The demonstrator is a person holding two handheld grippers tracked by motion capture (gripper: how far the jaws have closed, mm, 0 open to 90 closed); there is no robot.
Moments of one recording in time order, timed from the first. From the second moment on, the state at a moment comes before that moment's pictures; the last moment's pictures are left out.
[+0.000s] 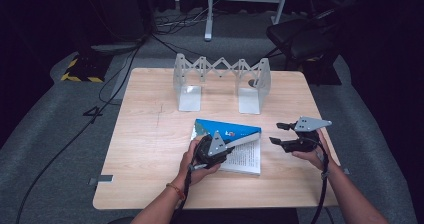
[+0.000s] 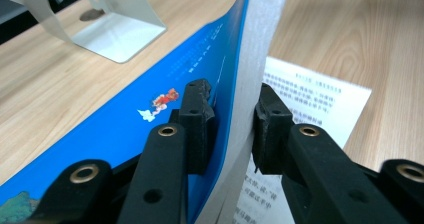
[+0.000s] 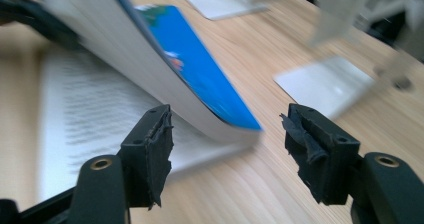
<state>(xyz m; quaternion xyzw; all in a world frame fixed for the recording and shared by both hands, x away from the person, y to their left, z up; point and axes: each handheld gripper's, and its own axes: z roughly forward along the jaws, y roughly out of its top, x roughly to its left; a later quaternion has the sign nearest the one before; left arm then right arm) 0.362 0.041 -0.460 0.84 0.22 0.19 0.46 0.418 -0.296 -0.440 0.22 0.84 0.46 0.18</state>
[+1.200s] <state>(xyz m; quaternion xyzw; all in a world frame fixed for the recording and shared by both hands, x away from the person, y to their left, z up) 0.358 0.099 -0.433 0.77 0.22 0.15 0.58 0.435 -0.260 -0.465 0.21 0.84 0.48 0.17</state>
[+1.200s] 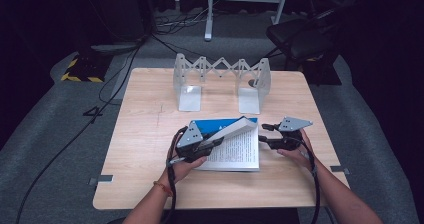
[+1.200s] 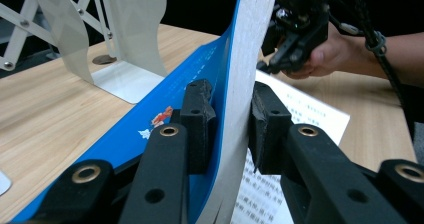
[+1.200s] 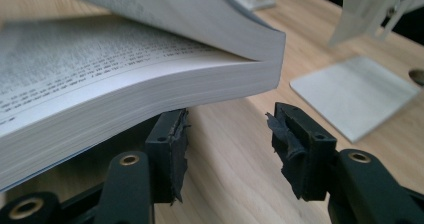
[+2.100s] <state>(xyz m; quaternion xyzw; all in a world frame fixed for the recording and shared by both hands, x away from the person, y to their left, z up) 0.323 0.136 -0.436 0.78 0.27 0.16 0.55 0.416 -0.176 -0.387 0.16 0.78 0.56 0.21</state>
